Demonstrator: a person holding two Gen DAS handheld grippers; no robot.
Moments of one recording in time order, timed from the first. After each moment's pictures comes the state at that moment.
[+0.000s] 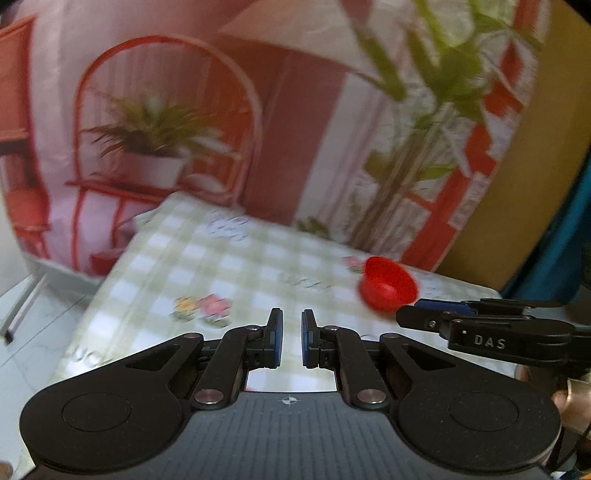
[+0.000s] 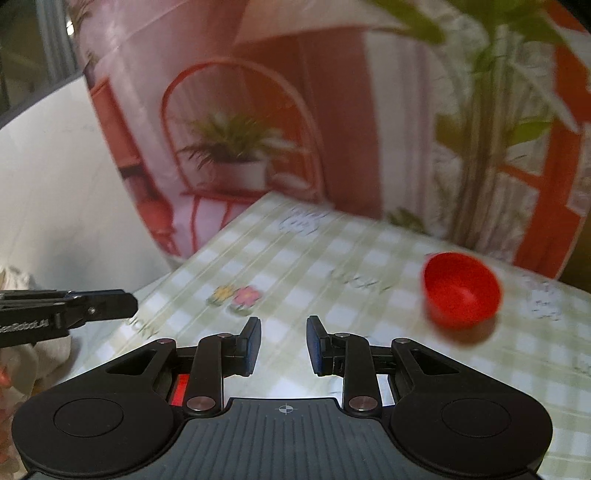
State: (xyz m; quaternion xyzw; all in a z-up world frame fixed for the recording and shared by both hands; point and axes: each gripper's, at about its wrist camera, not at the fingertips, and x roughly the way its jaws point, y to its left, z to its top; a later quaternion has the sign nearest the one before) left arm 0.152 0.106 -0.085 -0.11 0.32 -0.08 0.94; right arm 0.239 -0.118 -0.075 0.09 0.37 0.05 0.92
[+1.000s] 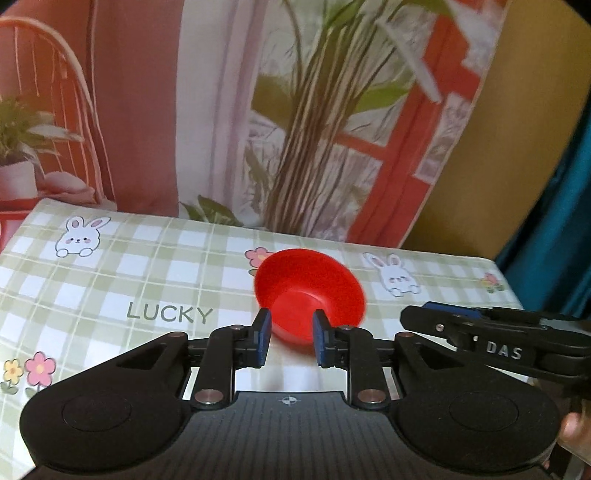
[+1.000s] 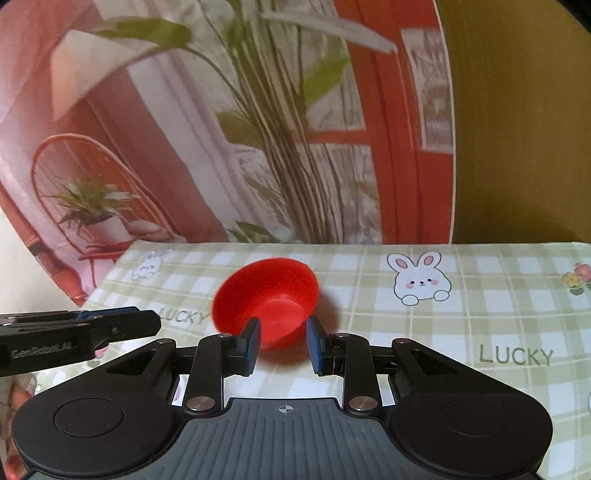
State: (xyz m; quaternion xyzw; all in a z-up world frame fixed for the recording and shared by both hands) left arm 0.318 -0.051 -0.157 -0.06 0.37 -0.14 0.92; right arm 0.244 -0.324 -0.145 0.19 0.35 -0.07 0.92
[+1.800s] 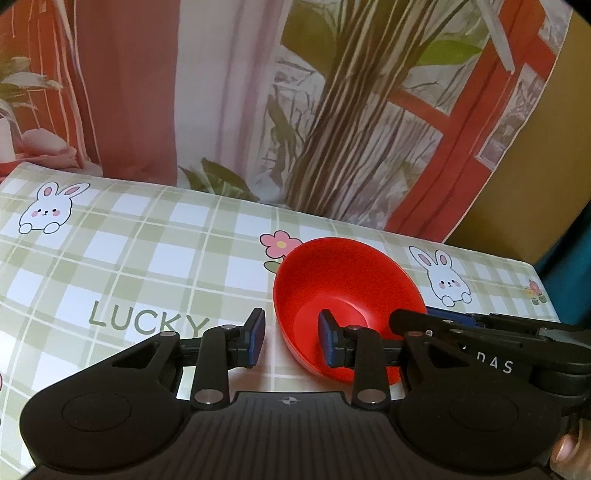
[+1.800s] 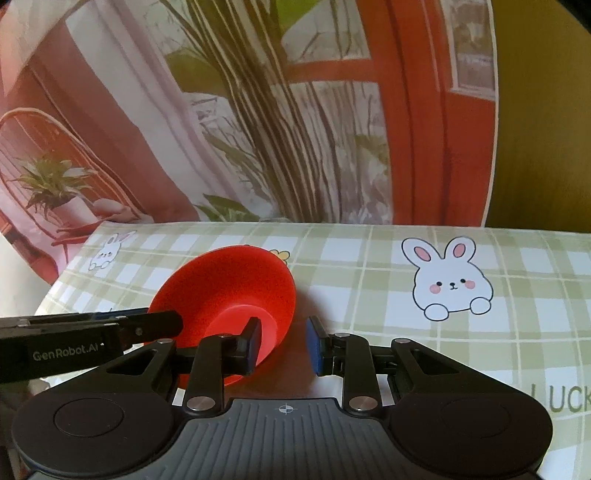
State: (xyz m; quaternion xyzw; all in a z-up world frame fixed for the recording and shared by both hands) left arm 0.385 -0.062 -0.212 -0.08 0.41 -0.11 0.90; right arm 0.322 -0.349 -0.214 0.20 0.39 -0.06 0.90
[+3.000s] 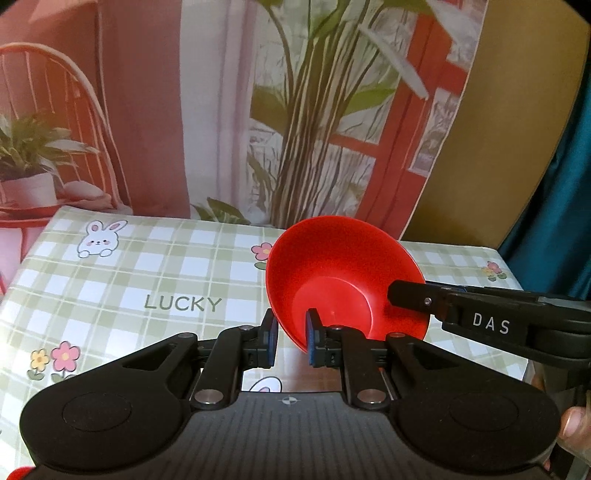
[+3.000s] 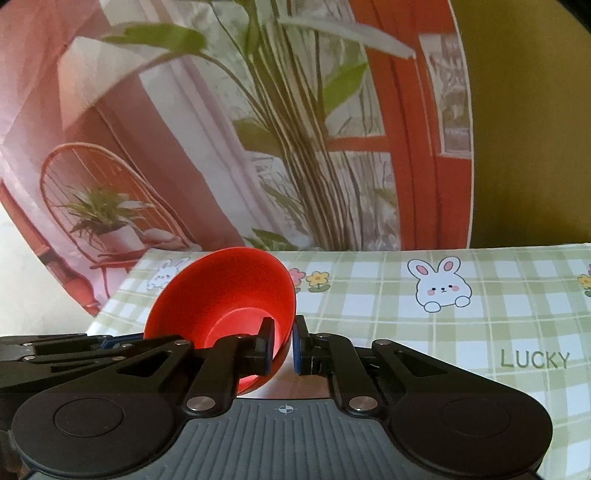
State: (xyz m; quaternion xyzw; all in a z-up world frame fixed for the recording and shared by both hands) left arm 0.280 -0.054 -0.124 -0.03 0.38 -0.11 0.92; right arm 0.247 -0.307 -0.128 0.21 0.33 -0.06 0.92
